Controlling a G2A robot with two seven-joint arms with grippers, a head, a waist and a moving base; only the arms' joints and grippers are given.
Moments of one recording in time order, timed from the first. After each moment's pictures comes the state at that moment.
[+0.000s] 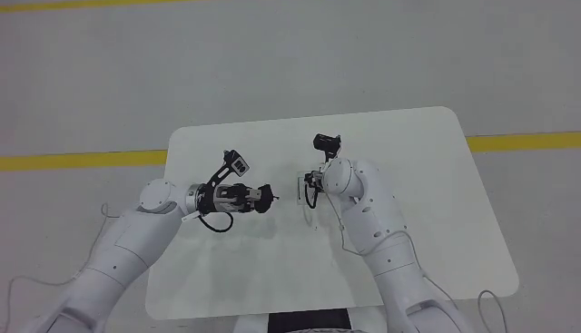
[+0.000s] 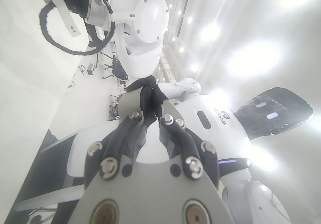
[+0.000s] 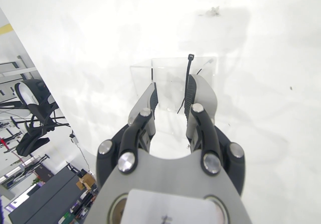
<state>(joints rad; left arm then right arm) 1.08 -0.95 -0.86 -1.22 -0.98 -0.34 -1.39 -1.17 -1.74 1.34 -1.25 -1.26 0.34 1.09</state>
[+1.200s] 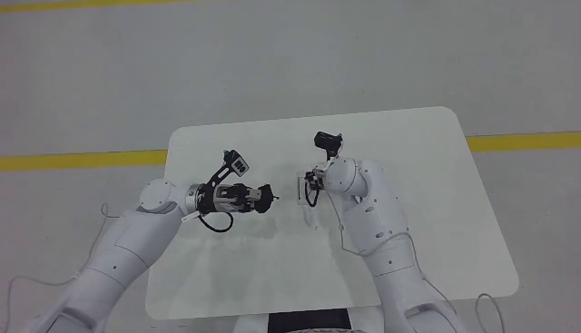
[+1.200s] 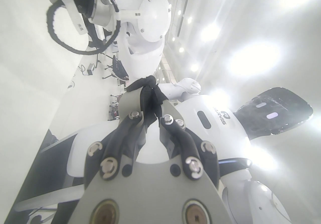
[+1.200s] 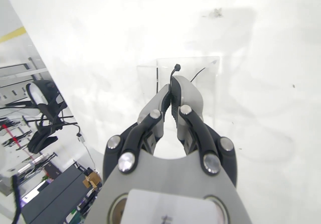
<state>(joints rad) 1.08 -0.95 -0.86 -1.22 -0.98 -0.34 -1.39 -1.20 -1.76 1.39 -1.32 -1.22 0.29 1.13</state>
